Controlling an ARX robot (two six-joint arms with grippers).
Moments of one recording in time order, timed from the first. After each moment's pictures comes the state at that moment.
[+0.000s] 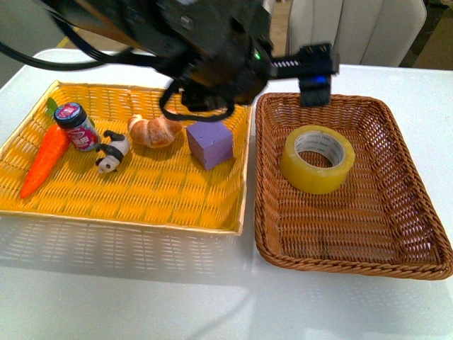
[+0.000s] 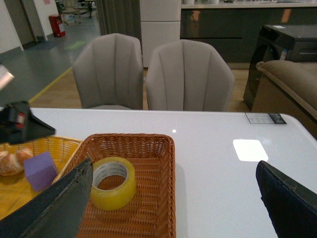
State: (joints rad) left arm -0.49 1.96 1.12 0.28 0.08 -0.39; right arm 0.00 0.01 0.02 0.00 0.00 0.00
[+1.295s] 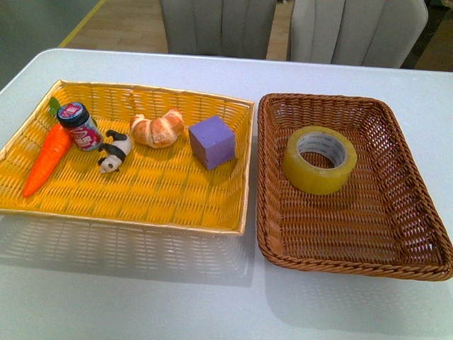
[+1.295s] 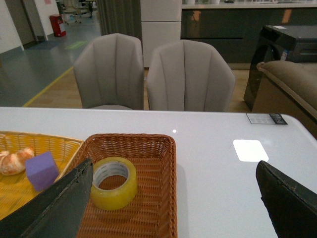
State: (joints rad) left arm 0.00 0.78 0.03 0.75 -0.01 -0.01; right arm 0.00 0.00 0.02 0.00 0.00 0.00
